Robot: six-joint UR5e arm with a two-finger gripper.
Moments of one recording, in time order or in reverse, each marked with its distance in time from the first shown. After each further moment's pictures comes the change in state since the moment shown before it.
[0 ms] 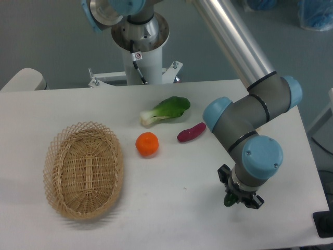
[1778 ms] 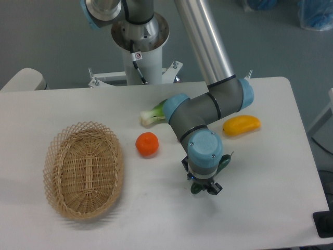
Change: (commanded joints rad) arm -0.074 0.112 -0.307 0.184 0.064 -0.094
